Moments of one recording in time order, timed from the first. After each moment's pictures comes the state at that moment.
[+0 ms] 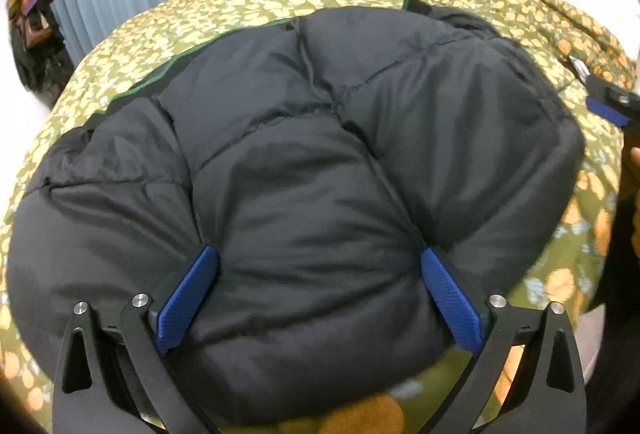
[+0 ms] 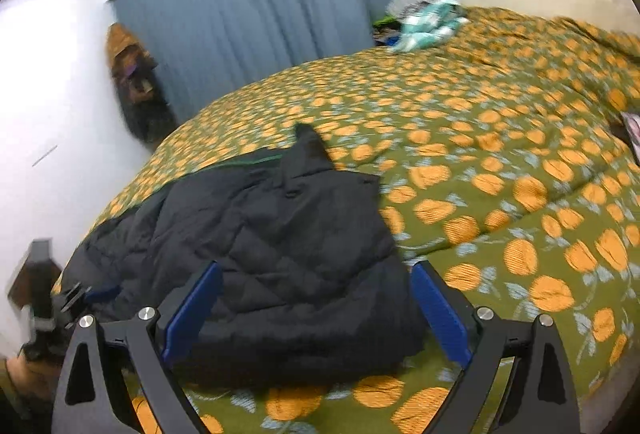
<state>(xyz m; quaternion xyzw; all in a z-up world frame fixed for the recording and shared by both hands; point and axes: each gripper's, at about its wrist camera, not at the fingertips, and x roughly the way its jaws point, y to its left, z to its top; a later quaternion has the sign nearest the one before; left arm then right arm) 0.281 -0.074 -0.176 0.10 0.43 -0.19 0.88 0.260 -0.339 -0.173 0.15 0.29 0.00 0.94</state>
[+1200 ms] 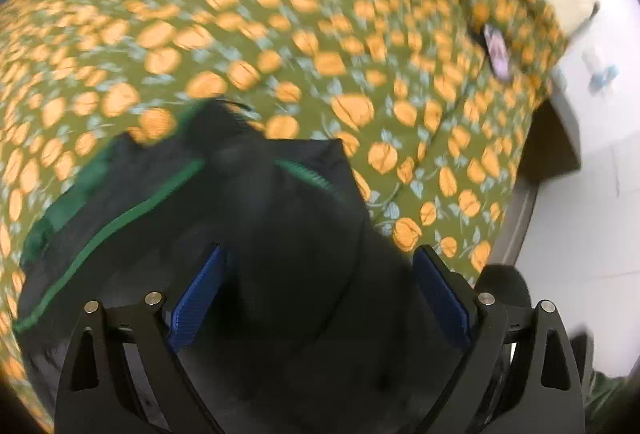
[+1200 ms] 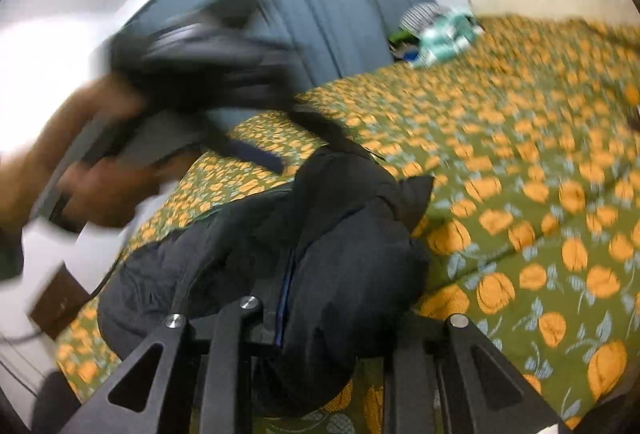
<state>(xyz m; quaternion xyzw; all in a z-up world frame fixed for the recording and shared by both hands) 0.441 -0.284 -0.095 0.15 0.61 -0.38 0.68 0.261 -0.283 -0.151 0.16 0.24 0.05 0.96</state>
